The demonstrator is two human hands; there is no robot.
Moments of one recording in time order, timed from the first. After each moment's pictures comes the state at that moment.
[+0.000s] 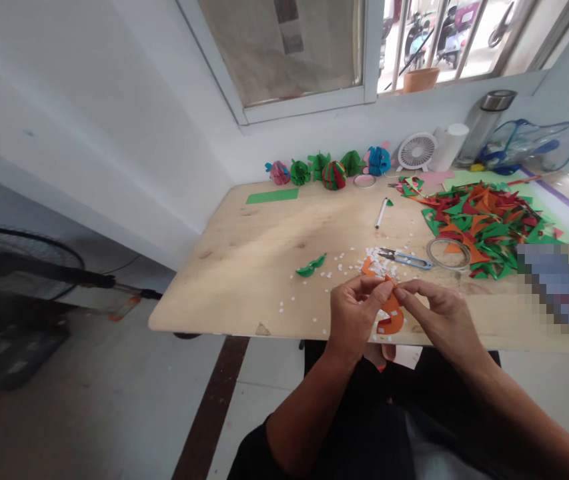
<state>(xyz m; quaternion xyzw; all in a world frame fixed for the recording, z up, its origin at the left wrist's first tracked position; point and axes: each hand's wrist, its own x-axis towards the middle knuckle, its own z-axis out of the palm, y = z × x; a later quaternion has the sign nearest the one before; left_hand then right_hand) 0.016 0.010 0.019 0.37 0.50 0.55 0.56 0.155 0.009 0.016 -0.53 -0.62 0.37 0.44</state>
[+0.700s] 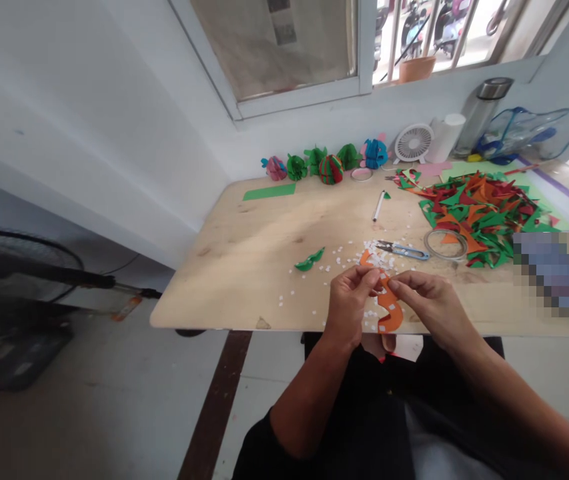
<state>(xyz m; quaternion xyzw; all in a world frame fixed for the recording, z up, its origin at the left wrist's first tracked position) 0.016 0.012 0.009 0.33 0.45 0.56 0.61 0.156 0.012 0.007 -0.53 -0.58 0.46 0.42</state>
